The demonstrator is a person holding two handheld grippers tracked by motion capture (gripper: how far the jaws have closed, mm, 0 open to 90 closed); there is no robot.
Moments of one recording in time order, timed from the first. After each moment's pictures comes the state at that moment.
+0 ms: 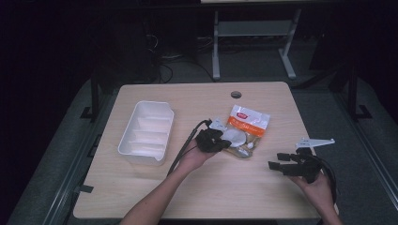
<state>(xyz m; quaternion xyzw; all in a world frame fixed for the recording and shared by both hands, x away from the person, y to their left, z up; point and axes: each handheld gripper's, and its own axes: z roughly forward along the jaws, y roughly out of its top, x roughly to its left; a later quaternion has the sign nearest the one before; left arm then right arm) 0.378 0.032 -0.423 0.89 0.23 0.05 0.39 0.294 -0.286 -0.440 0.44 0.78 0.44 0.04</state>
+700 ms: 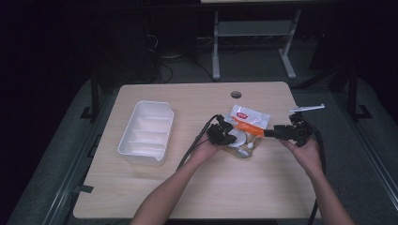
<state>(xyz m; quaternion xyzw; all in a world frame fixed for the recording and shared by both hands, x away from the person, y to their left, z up) 0.408 -0.002 -0.441 0.90 0.25 0.06 0.35 0.390 -0.281 -0.413 0.50 0.76 0.42 0.03</state>
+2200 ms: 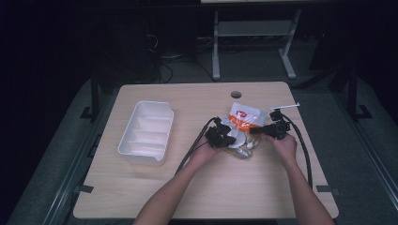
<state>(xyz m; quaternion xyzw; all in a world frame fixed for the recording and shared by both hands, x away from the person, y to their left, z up) 0.404 0.004 -0.449 0.89 0.26 0.06 0.37 0.437 -0.245 -0.462 0.52 0.74 0.43 -0.06</state>
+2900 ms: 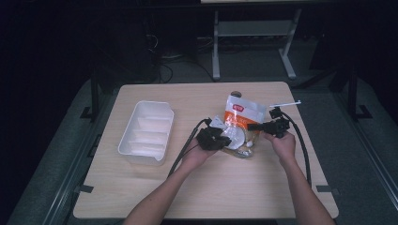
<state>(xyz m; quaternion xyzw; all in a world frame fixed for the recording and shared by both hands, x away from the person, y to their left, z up) 0.382 0.039 -0.432 0.88 0.25 0.06 0.41 0.426 -0.236 -0.435 0.47 0.74 0.48 -0.05</state>
